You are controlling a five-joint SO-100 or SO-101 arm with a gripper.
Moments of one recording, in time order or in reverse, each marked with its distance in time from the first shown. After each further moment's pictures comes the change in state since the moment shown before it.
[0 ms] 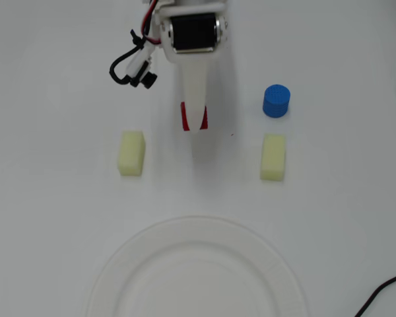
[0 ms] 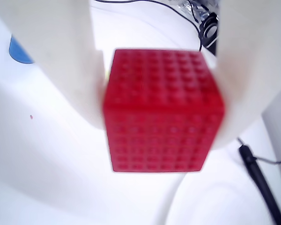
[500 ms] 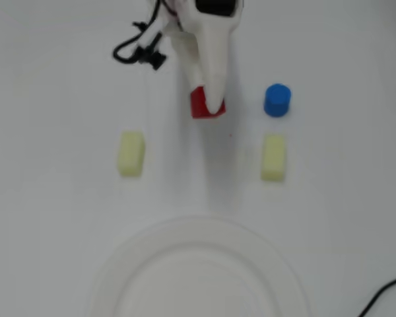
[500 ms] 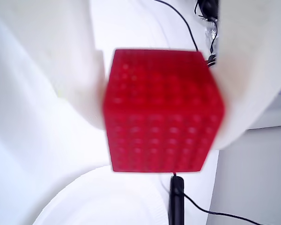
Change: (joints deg) arm 0.1 3.5 16.8 -33.9 -15.7
